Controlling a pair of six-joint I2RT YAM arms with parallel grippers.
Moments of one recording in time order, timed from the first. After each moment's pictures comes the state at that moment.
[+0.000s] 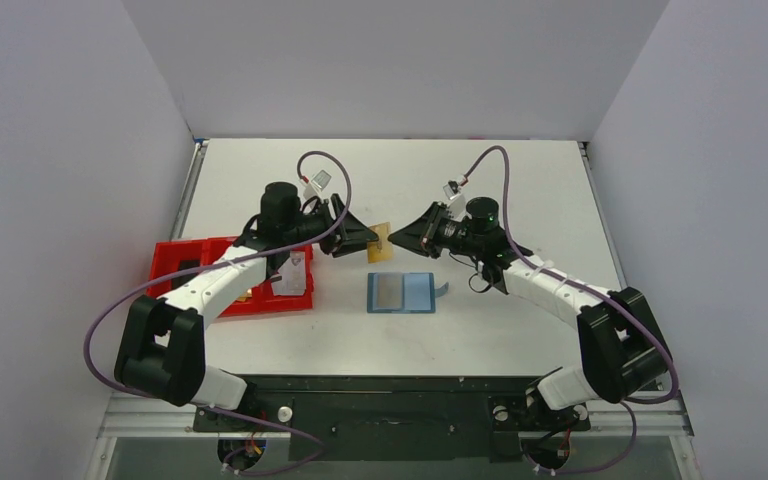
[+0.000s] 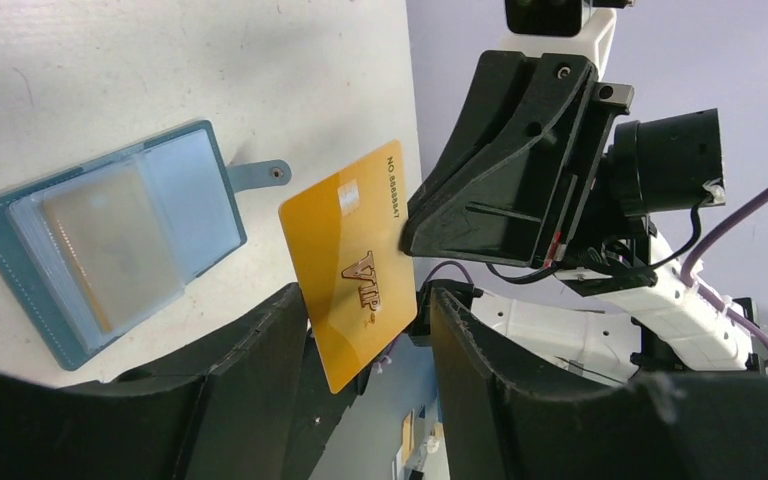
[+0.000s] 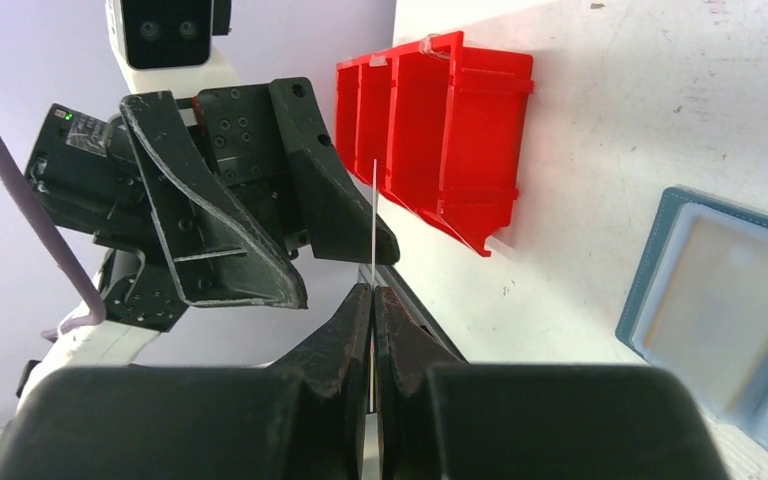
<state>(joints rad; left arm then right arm) -0.37 1.43 0.90 0.08 0.76 -1.00 0.49 1.44 0.81 0.34 -0.58 1.16</state>
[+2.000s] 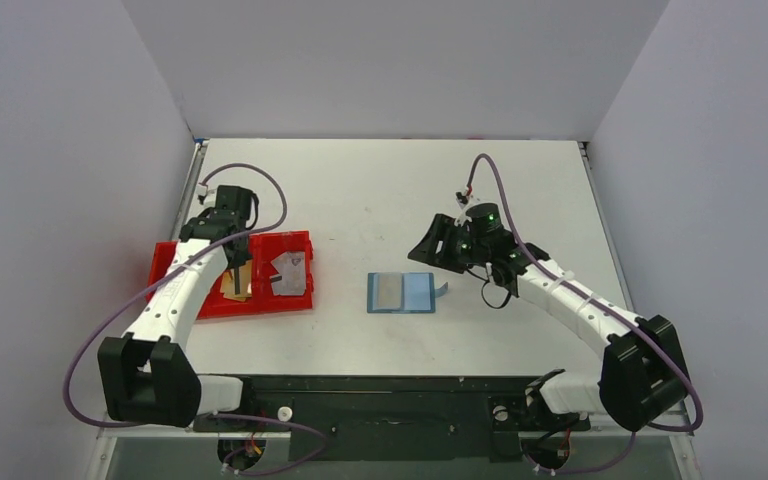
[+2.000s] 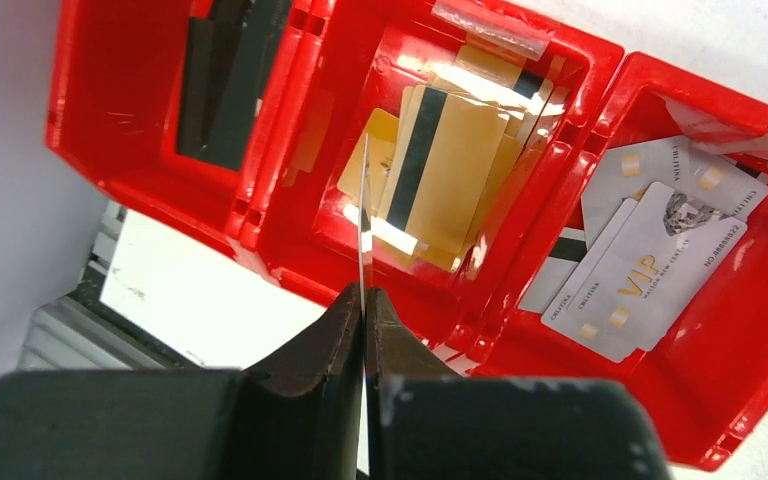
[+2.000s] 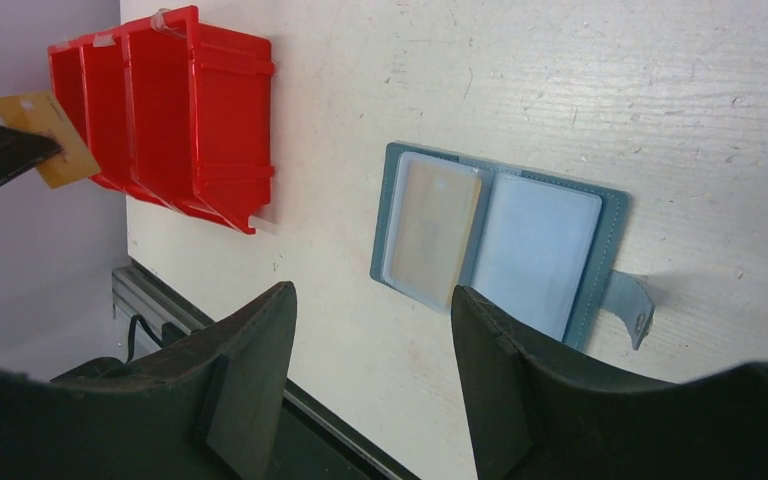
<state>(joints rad) -0.12 1.30 1.10 -0.90 -0.53 -0.43 0.51 1.31 0.87 -0.21 -0.28 0.72</state>
